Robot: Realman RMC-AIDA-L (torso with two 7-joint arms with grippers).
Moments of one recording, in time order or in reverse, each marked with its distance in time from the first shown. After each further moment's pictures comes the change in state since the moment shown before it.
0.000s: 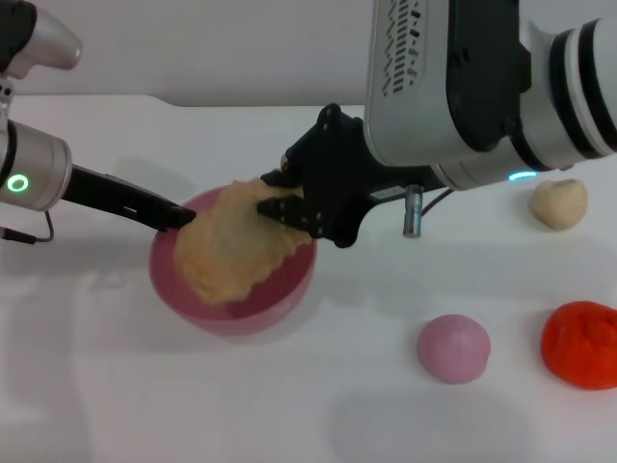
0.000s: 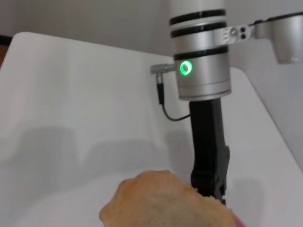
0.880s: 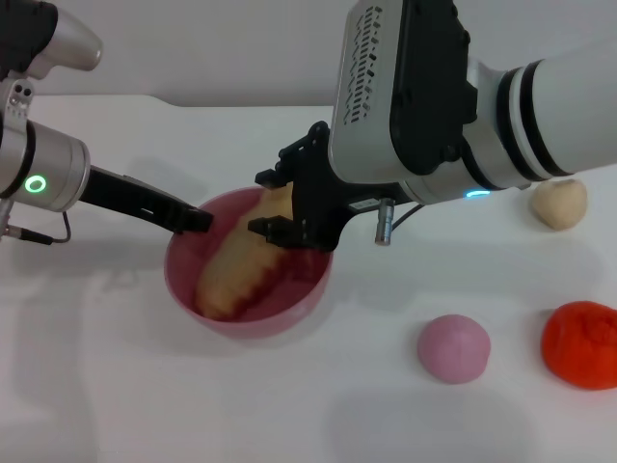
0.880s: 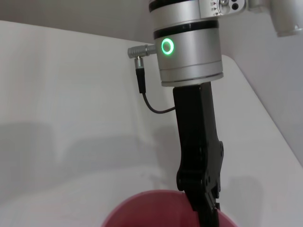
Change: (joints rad) left arm -0.010 -0.019 0.013 0.007 -0.003 0.007 -0.001; right arm 0.005 -0.002 -0.080 0.163 -0.013 0.178 -0.029
